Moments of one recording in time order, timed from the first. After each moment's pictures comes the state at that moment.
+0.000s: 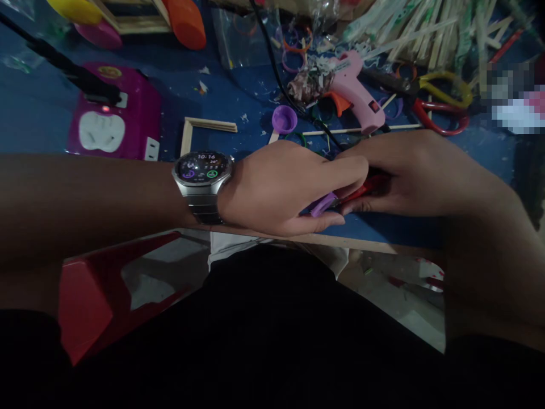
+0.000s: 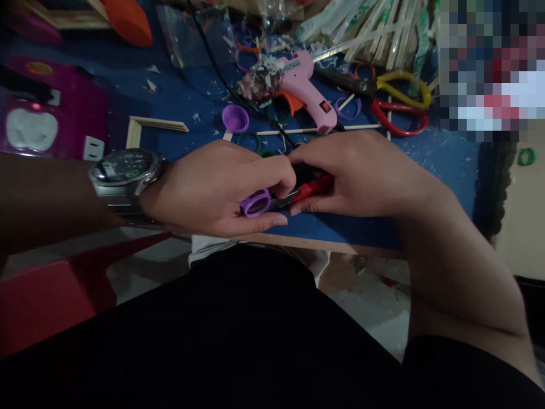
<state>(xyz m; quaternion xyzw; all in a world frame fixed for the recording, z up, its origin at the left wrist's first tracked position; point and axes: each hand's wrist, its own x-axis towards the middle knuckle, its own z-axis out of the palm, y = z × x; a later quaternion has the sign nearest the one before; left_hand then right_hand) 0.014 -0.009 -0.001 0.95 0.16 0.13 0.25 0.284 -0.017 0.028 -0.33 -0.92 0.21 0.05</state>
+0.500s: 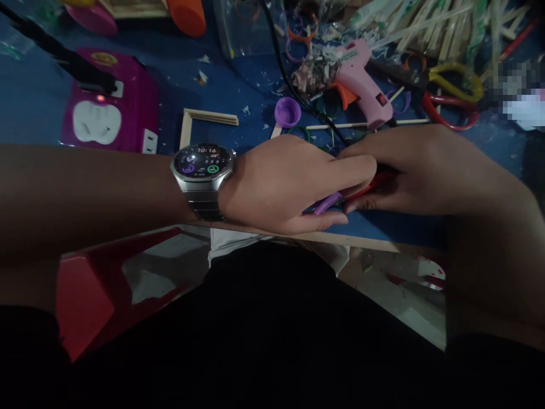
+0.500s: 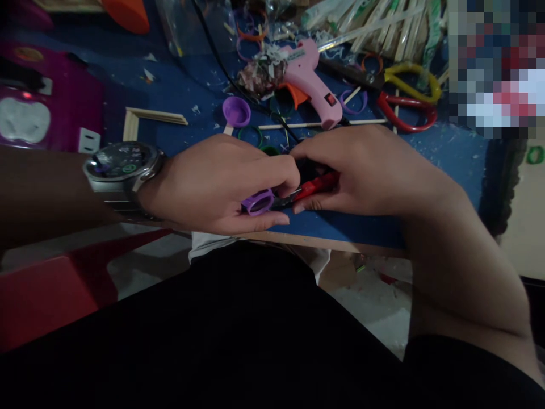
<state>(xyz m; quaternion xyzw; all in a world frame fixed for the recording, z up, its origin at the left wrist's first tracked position) 0.015 -0.008 -0.002 0.95 0.15 0.11 0.25 0.284 -0.017 0.031 -0.33 -0.92 0.21 0.04</state>
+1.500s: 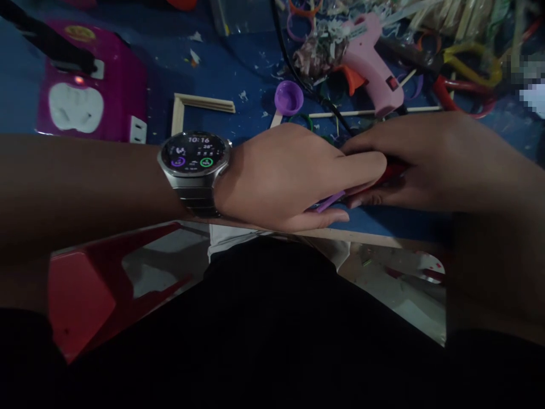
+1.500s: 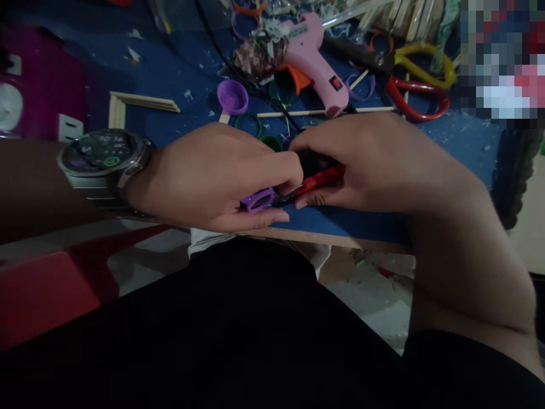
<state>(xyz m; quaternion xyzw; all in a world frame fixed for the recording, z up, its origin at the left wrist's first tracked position) 0.015 -0.009 0.000 0.95 0.14 0.11 0.25 0.285 -0.021 0.033 -0.34 -0.93 0.15 0.00</state>
